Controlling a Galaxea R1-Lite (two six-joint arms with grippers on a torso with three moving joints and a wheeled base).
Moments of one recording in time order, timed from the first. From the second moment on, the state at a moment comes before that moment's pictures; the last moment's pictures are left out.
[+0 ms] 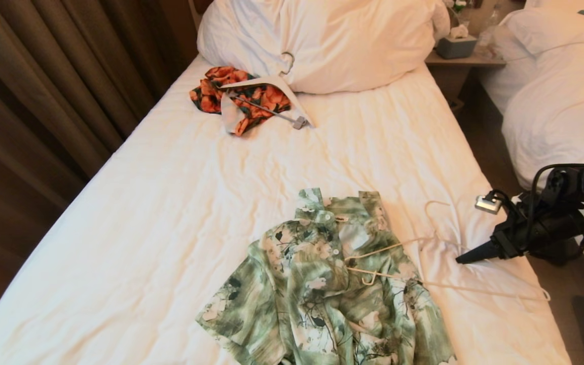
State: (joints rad) left arm 0.01 0.00 0.00 0.00 0.00 -0.01; right arm -0.20 2.40 -1.89 1.12 0.93 -0.78
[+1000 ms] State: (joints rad) left arm 0.01 0.00 0.00 0.00 0.00 -0.01; right arm -0.18 2.38 -1.86 1.10 0.94 -0.76
